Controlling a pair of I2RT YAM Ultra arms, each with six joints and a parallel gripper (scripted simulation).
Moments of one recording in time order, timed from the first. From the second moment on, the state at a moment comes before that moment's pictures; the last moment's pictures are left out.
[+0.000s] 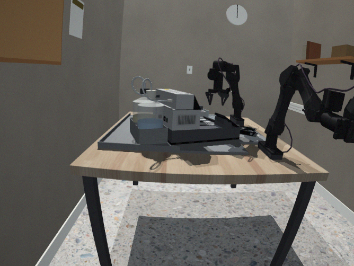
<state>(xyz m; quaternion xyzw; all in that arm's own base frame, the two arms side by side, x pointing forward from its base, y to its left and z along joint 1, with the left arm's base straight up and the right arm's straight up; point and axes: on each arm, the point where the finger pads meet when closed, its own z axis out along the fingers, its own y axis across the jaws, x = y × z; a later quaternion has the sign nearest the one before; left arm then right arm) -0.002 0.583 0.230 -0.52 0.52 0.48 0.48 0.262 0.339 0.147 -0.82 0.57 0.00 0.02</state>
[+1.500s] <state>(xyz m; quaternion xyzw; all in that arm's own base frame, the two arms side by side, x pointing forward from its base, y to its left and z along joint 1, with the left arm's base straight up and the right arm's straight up) -0.002 0.583 0.230 -0.52 0.52 0.48 0.48 0.256 0.333 0.085 -0.82 0.57 0.00 -0.03</state>
